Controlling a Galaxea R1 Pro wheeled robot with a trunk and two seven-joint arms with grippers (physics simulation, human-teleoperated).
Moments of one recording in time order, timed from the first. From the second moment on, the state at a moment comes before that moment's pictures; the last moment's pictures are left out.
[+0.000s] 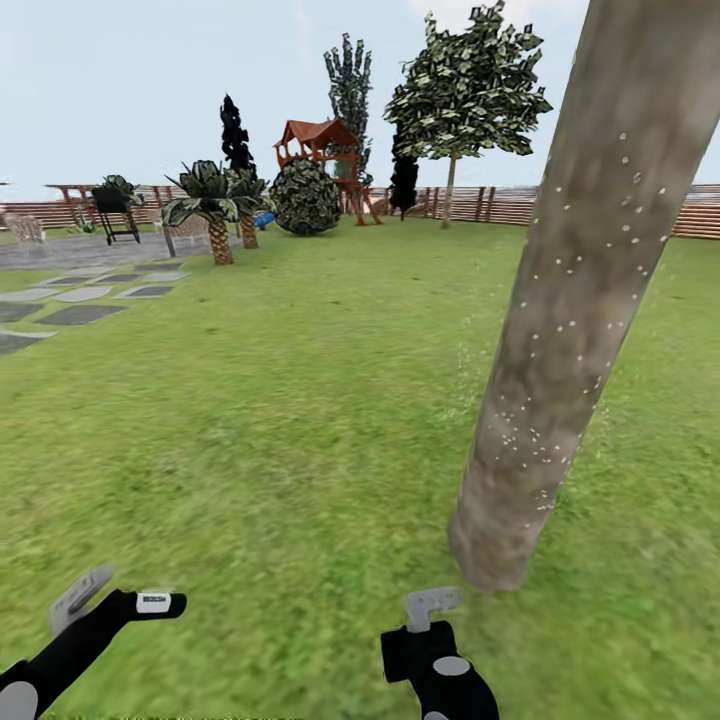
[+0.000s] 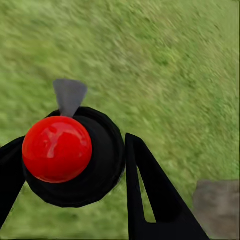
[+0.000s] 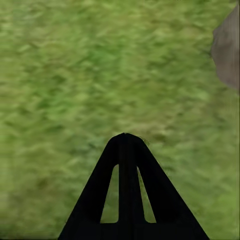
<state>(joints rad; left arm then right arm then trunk) -0.10 0.00 0.62 -1.46 0.48 0.67 -0.20 -0.15 -0.04 0.68 -1.59 -0.62 0.74 -0.75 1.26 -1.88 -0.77</state>
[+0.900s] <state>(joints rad) -0.10 0.01 0.30 -1.47 -0.14 0.57 -0.29 -0.15 -0.06 0.81 -1.50 -0.47 0.52 -0.77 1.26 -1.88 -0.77</state>
